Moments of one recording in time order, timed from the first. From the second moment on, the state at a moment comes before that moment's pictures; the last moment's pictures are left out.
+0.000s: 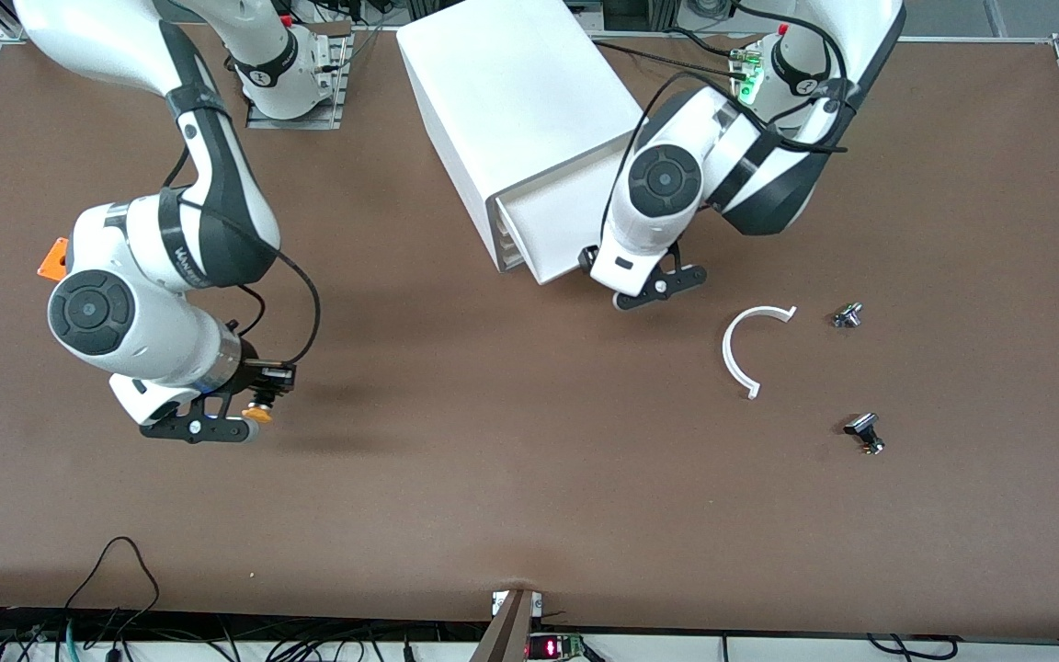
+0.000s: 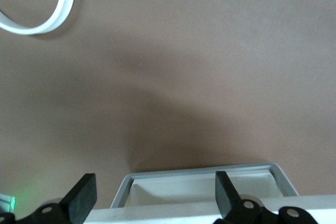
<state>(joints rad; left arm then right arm) -0.28 0.38 -0.41 -1.71 0.01 1.85 -1.04 0.27 0.56 -0.08 -1.41 0.01 1.94 0.21</state>
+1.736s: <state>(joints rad) -0.28 0.37 -0.56 -1.80 -0.10 1.86 -1.16 0.11 0.54 -0.13 -1.75 0.12 2.39 -0.04</state>
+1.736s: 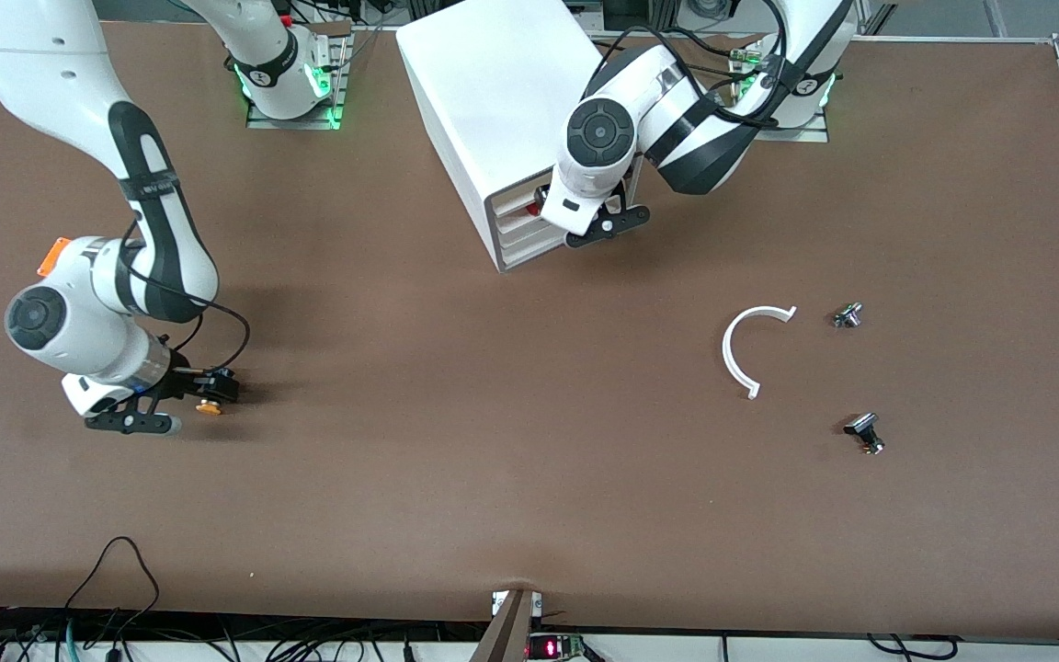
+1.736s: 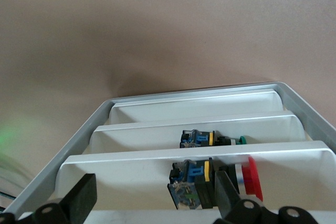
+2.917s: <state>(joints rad) 0.04 0.31 -0.55 -1.50 0.08 1.62 -0.72 0.09 0.09 0.02 -1.62 0.03 1.77 0.13</state>
